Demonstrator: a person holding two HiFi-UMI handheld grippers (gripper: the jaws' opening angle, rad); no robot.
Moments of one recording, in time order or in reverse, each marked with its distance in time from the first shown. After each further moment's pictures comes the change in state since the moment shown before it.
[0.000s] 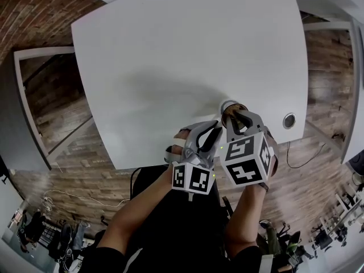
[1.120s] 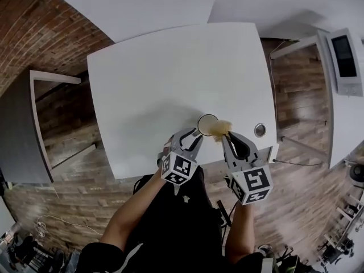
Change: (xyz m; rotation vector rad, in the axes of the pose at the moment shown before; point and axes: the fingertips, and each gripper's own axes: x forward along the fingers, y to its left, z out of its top) left arm 0.003 0.001 0.001 -0.098 0.034 -0.053; right arm -0.127 -0.019 -0.005 0.325 -0.665 0.010
